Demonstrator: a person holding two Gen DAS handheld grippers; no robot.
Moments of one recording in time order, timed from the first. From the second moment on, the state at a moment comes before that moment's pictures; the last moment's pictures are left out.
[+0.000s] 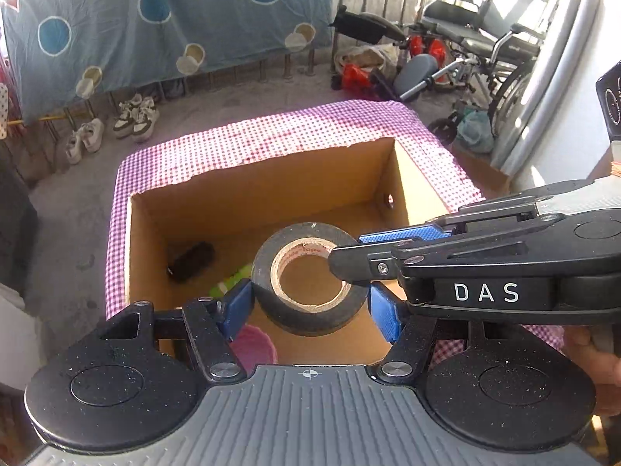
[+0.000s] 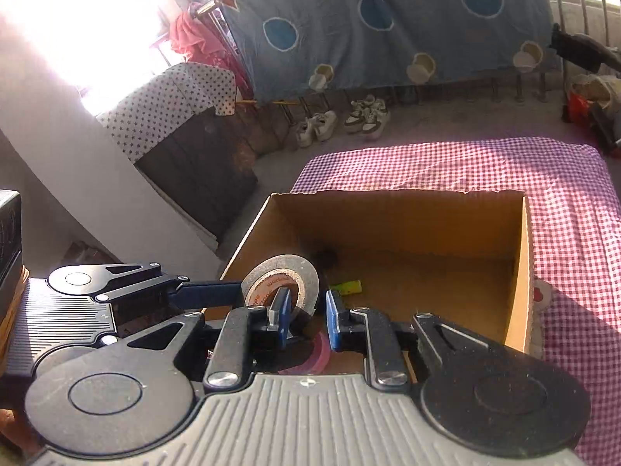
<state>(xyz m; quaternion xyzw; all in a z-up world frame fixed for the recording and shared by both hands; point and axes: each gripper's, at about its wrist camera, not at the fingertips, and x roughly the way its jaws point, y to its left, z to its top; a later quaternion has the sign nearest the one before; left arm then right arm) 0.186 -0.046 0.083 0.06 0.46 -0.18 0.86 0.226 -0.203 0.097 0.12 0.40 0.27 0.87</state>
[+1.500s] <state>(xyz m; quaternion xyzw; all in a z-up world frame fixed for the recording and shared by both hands) 0.258 0.026 0.010 -0.04 0.61 -0.11 0.78 0.374 -0.196 0.023 0.24 0.53 0.27 0.76</state>
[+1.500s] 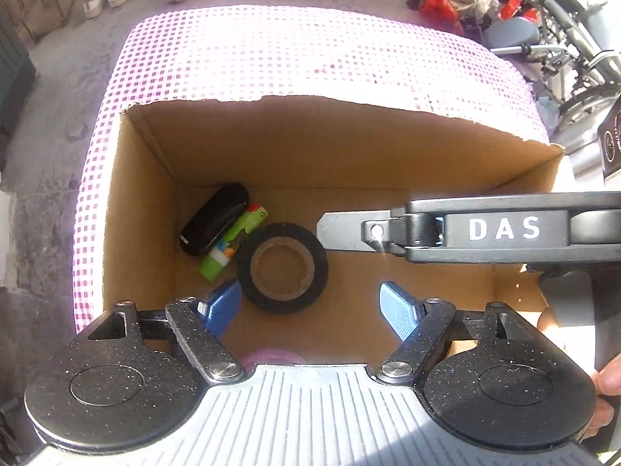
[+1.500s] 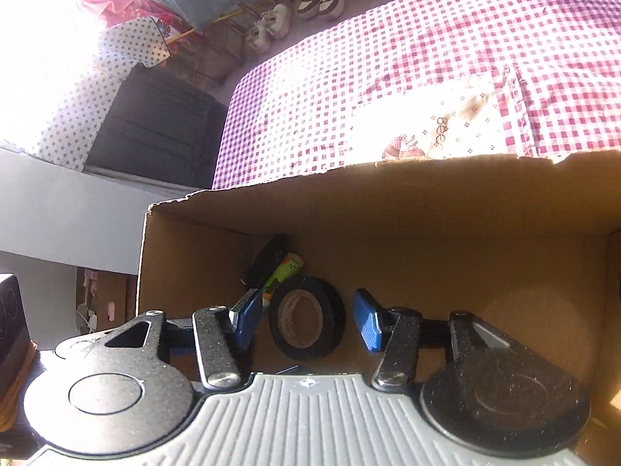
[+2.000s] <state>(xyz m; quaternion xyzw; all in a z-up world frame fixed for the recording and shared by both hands) 0.162 -0.002 0.106 -0.06 0.45 -0.24 0.86 0.121 -0.299 0.100 0.32 0.28 0.28 0.86</state>
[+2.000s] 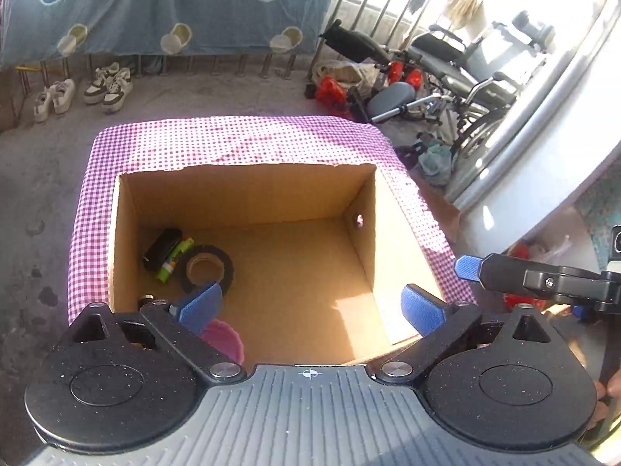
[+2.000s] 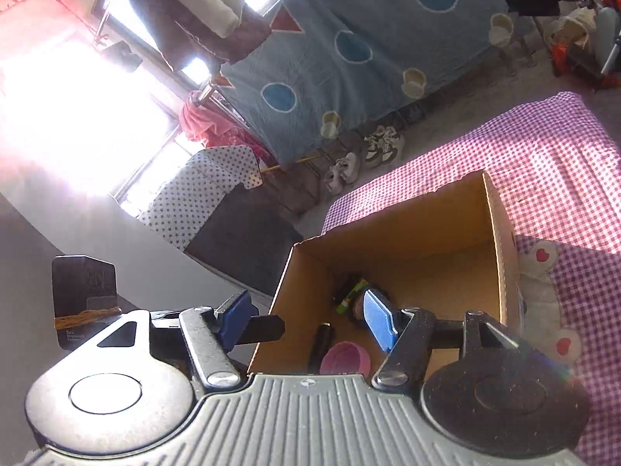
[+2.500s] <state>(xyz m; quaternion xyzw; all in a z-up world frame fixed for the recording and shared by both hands) 0.067 -0.008 0.054 -0.06 0.45 -0.27 0.85 0.018 -0.294 0.012 0.31 0.27 0.16 0.90</state>
